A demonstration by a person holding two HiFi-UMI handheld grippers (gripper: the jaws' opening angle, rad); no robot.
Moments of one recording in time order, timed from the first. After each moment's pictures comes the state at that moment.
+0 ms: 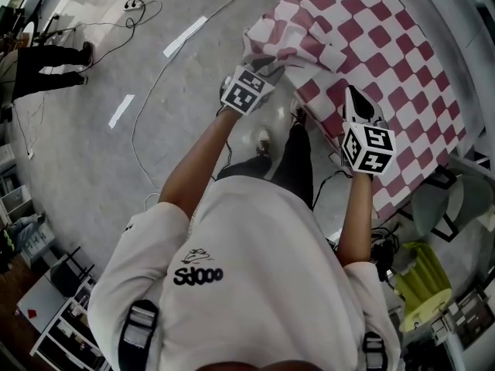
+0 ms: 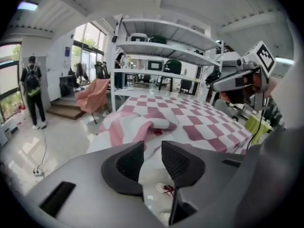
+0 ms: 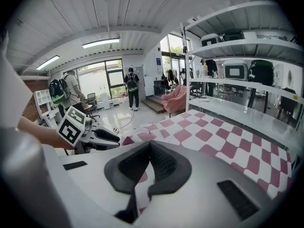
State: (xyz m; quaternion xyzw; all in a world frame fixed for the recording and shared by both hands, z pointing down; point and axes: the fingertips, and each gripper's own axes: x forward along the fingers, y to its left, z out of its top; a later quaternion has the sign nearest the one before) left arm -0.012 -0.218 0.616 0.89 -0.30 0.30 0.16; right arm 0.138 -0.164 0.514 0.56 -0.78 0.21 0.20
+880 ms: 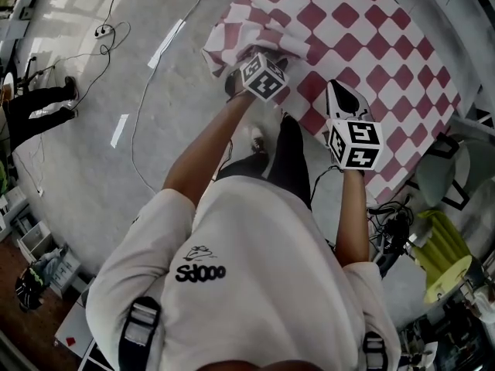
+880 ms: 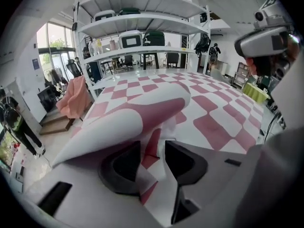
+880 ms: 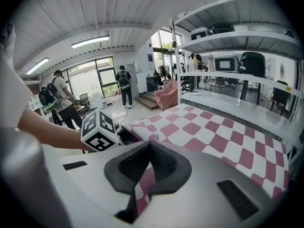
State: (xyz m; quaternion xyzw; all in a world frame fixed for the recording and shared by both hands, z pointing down) left arm 0.110 -0.263 0.681 0.87 -0.21 0.44 0.08; right arm 0.190 -0.177 0.532 0.58 -0.75 0.24 0.20
